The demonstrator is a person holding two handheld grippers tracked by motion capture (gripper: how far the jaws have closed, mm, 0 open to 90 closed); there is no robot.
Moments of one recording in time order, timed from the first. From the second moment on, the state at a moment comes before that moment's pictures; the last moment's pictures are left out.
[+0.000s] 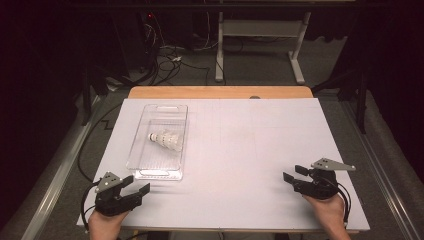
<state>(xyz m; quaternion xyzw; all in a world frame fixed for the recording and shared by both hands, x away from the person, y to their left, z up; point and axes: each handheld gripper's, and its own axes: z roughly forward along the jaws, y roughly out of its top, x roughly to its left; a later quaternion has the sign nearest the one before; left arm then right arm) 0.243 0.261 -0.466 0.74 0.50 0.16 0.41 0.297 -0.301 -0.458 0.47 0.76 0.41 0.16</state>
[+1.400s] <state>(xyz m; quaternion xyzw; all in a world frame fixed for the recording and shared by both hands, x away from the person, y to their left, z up) 0.242 0.262 -0.466 0.74 0.50 0.16 0.42 0.282 -0.317 -0.460 0.48 0.74 0.44 0.17</state>
